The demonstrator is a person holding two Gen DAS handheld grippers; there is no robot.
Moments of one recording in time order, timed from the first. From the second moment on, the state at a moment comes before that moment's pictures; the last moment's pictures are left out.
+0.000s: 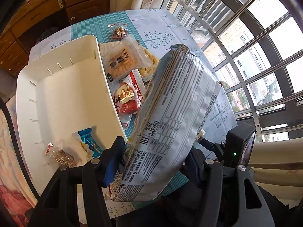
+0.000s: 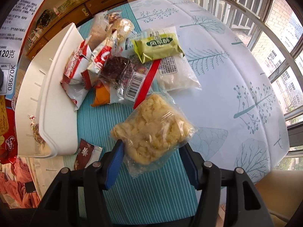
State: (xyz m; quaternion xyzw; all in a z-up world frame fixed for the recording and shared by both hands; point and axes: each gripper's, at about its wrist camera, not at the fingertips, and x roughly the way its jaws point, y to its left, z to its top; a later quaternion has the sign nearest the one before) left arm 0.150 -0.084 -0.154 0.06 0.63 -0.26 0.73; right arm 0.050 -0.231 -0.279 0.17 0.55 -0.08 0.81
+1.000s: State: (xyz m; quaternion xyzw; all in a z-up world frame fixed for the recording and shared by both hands) left arm 0.108 0.042 -0.079 -0.01 0.47 -0.22 0.86; right arm 0.073 -0.174 -0.160 0.14 0.40 0.04 0.90
